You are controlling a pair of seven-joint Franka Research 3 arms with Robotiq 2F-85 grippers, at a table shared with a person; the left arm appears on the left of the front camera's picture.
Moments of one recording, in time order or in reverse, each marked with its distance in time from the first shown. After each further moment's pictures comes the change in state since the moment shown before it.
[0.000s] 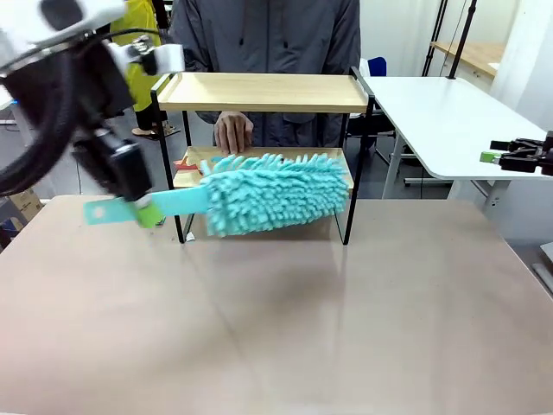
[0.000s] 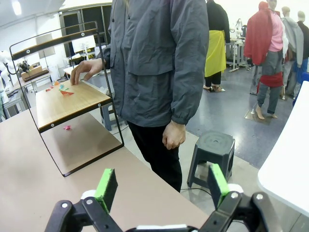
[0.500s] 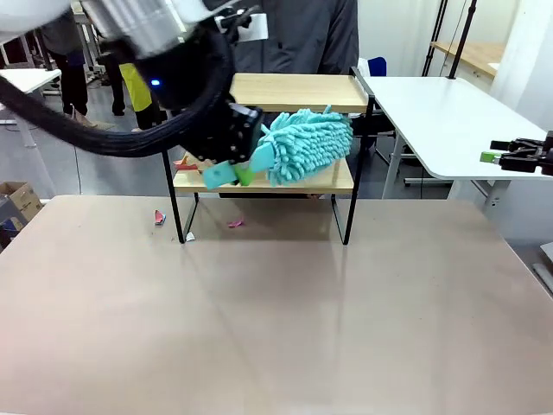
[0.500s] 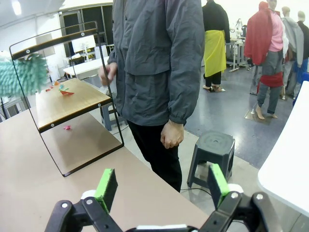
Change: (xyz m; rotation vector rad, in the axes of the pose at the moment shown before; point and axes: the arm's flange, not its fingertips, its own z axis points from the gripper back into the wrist) left arm 0.093 -0.037 -0.025 0.148 -0.167 0.245; right arm 0.000 0.000 0.000 0.000 0.000 0.000
